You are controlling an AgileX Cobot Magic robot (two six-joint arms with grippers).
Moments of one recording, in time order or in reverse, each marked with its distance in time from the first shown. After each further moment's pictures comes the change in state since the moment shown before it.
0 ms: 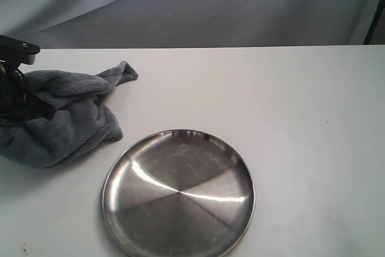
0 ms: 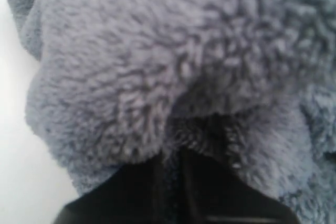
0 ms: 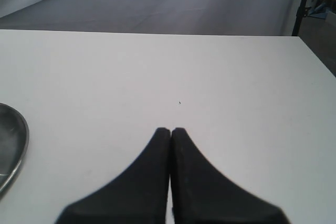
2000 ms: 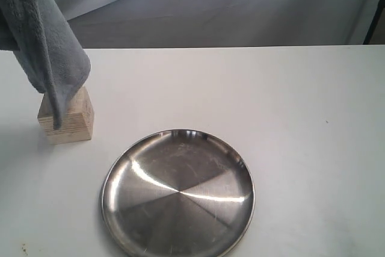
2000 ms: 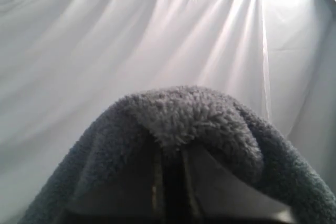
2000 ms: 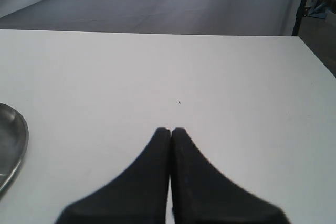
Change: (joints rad) left arm -0.050 -0.724 -0.049 -0.125 -0.874 -0.079; right arm 0.000 0.000 0.000 0.000 0.000 0.000
